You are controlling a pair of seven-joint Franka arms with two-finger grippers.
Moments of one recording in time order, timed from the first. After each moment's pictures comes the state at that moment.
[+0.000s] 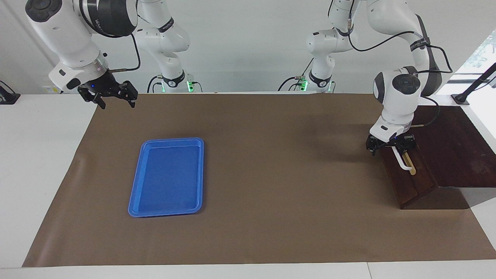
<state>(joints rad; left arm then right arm) 0.06 0.09 -0.06 -2.09 0.35 2.31 0.07 -0.04 -0.04 -0.01 -1.70 -0.02 1.53 -0.10</state>
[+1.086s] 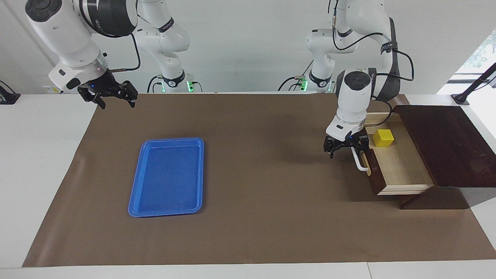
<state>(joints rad) -0.19 0.09 -0.06 -2.09 0.28 2.30 -0.26 -0.04 -0.05 -0.01 -1.70 -0.02 1.53 -0.10</state>
